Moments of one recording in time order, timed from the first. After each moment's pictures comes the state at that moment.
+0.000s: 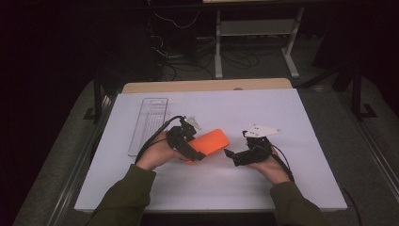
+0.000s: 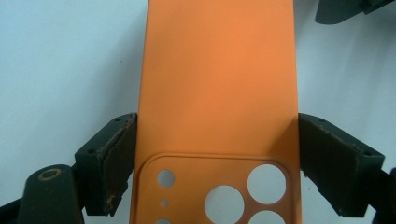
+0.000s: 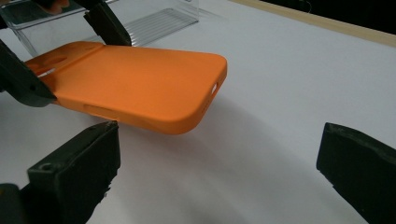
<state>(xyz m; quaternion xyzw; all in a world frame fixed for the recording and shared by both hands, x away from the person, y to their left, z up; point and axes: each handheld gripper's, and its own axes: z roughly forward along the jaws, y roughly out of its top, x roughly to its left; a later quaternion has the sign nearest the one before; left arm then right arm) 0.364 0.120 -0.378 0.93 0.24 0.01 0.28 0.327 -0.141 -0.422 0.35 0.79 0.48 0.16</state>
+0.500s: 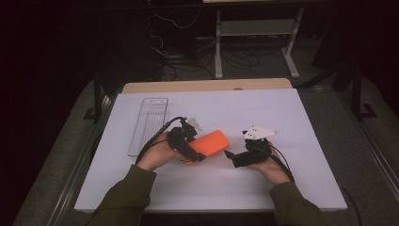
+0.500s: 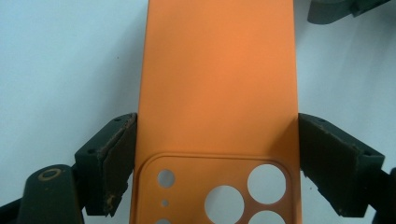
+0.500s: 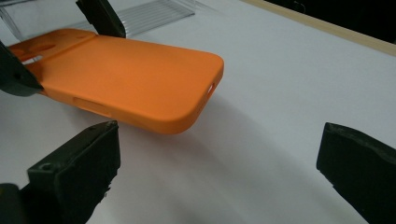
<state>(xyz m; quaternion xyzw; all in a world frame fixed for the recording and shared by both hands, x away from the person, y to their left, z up) 0.364 0.119 -0.381 0.93 0.23 0.01 0.27 0.325 -0.138 -0.424 0.34 0.80 0.46 0.18</state>
